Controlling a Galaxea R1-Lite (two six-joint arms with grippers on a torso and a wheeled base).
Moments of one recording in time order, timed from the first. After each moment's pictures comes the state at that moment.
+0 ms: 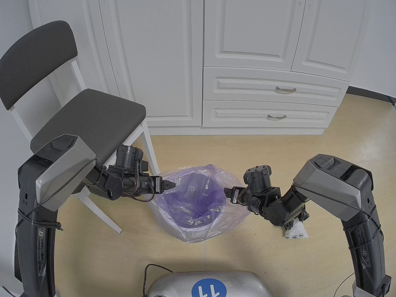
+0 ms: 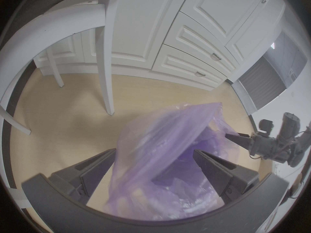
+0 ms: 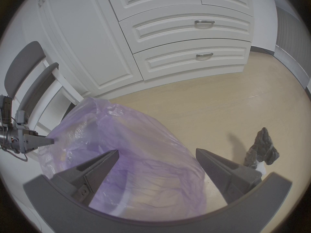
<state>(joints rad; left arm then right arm) -0.27 2.44 -1.34 -0.42 -0.25 -0.18 0.48 2.54 -1.26 -0.75 -0.24 0.43</state>
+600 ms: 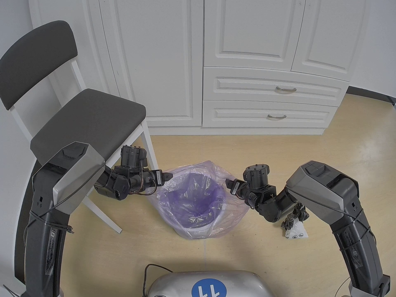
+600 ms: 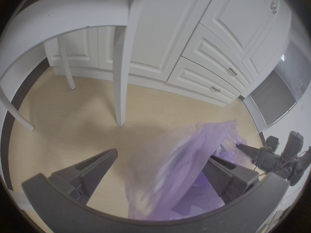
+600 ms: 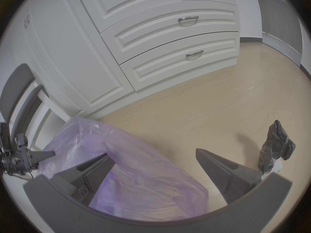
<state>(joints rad) -0.26 2.57 -1.50 -0.50 -0.12 -0.28 0.44 2.69 -1.47 -0.78 -0.26 0.54</state>
